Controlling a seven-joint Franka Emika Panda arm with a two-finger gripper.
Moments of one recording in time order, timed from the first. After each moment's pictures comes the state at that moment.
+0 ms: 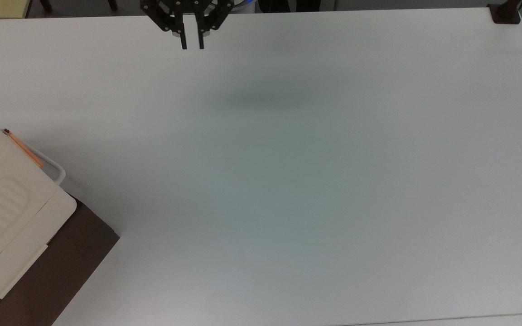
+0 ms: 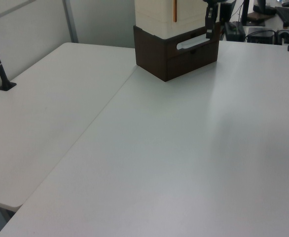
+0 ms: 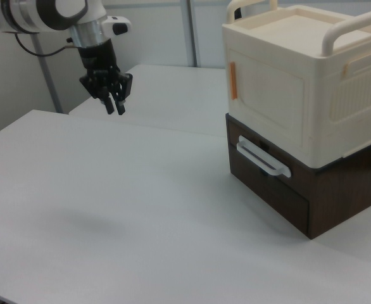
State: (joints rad) arm 0.12 0.12 -0.09 -1.45 -0.05 1.61 -0.09
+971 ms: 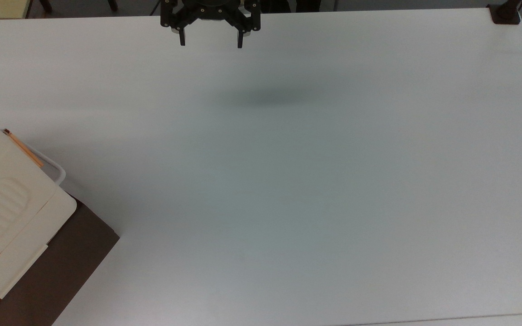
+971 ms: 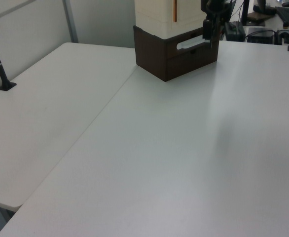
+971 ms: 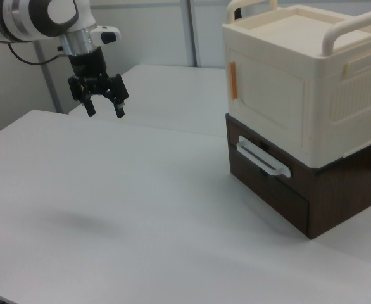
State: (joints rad) arm 0.18 0.12 -0.09 -1.50 -0.09 1.61 0.03
